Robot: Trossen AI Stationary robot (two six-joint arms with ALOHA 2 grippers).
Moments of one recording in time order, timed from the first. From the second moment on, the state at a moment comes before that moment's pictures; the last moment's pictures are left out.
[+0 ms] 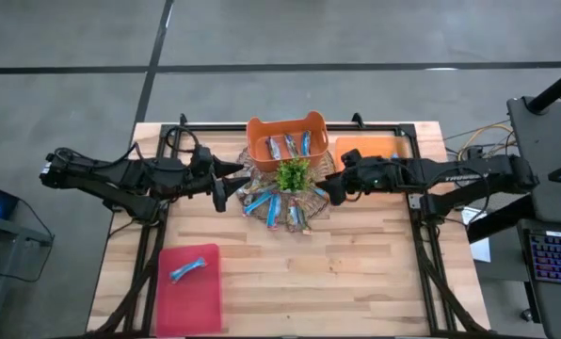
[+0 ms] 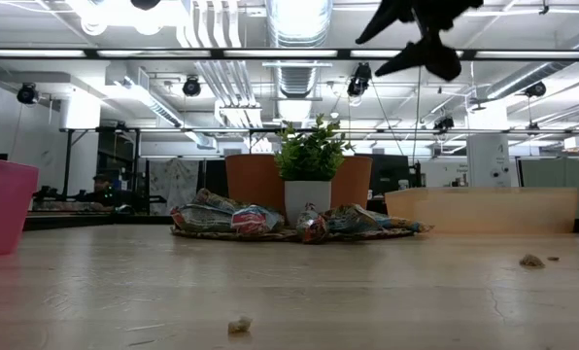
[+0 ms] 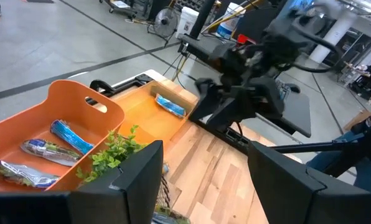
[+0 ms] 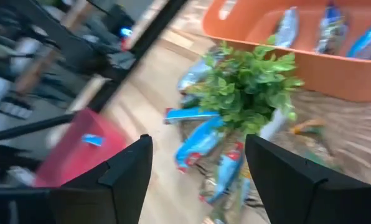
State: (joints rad) left arm -0.20 0.98 1.07 -0.31 -0.52 -0.55; right arm 0.02 1.15 0.96 -0.38 0.26 0.92
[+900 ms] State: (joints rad) left arm -0.20 0.98 1.02 -0.30 -0.50 -0.60; right arm 0.12 1.70 1.53 -1.10 0.45 1.18
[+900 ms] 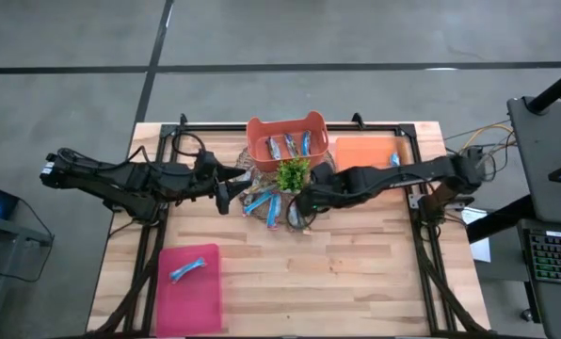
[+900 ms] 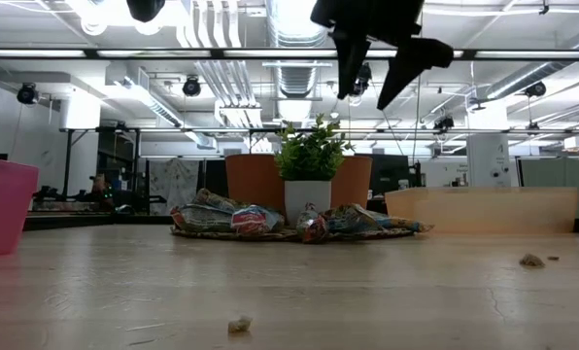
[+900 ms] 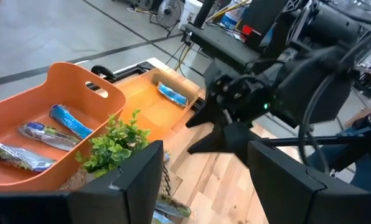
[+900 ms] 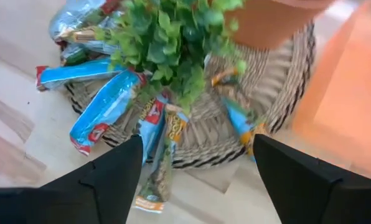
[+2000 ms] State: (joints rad) left arm -0.20 0.98 1.02 -0.27 -0.49 -0.57; right arm 0.19 2.09 1.52 -1.00 0.35 1.31
